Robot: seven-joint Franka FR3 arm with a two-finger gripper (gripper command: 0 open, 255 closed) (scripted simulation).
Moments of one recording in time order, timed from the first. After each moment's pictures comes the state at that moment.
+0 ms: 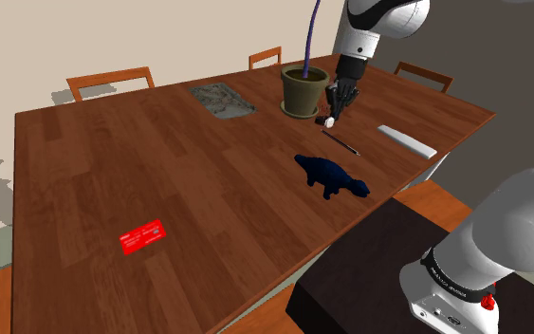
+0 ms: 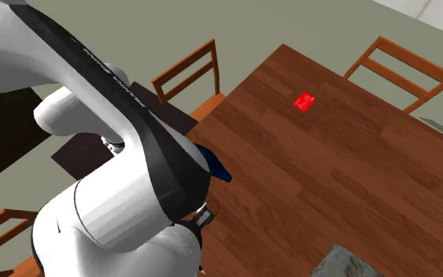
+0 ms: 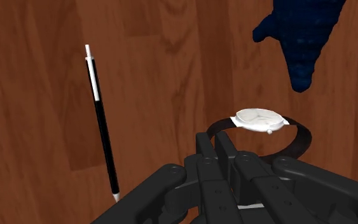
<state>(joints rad) -0.14 -0.17 -0.15 -2.21 0.19 1.89 -0.18</state>
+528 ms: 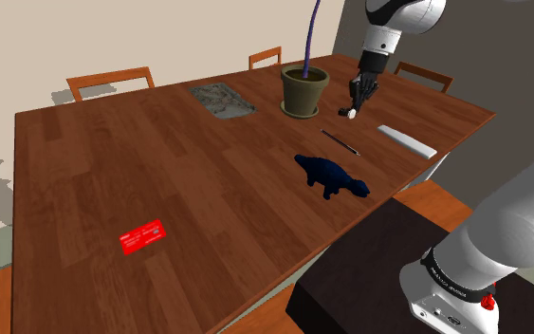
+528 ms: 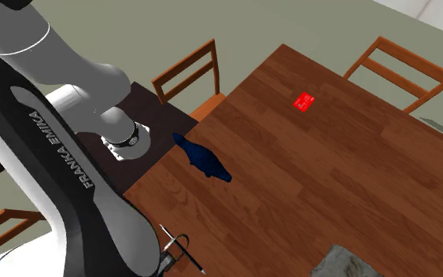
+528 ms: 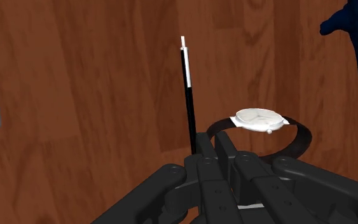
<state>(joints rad) -0.23 -0.09 -0.26 -2.11 0.15 1.84 -0.37</state>
